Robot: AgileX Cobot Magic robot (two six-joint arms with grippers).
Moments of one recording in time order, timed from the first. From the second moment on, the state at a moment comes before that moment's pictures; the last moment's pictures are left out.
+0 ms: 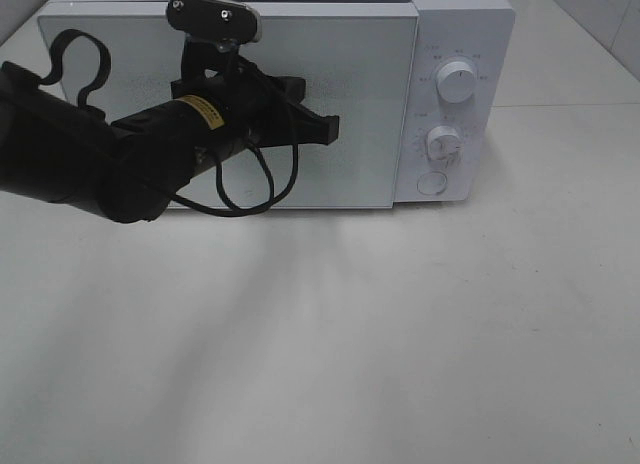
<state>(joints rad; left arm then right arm) -0.67 1.98 -1.02 -0.17 -0.69 0.07 0.07 0.00 -0.50 -0.12 1.04 0.00</state>
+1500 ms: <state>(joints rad) -0.73 1.93 -0.93 -0.27 -0.72 0.06 0.07 0.00 -0.50 -0.12 1.04 0.00</state>
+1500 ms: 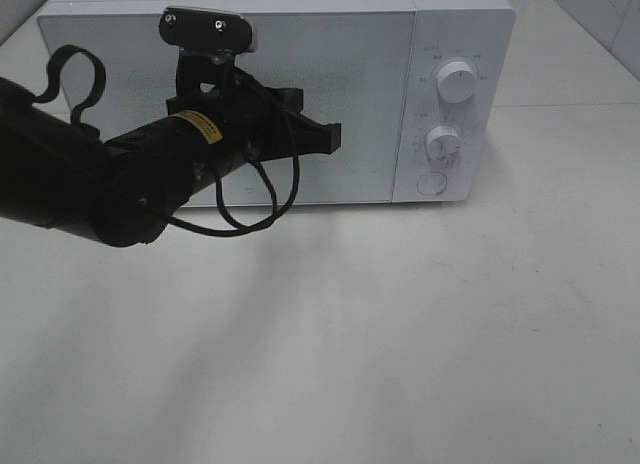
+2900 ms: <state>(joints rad) -0.64 1.43 -0.67 -0.27 0.10 0.07 0.07 0.00 -0.50 -0.12 1.04 0.00</state>
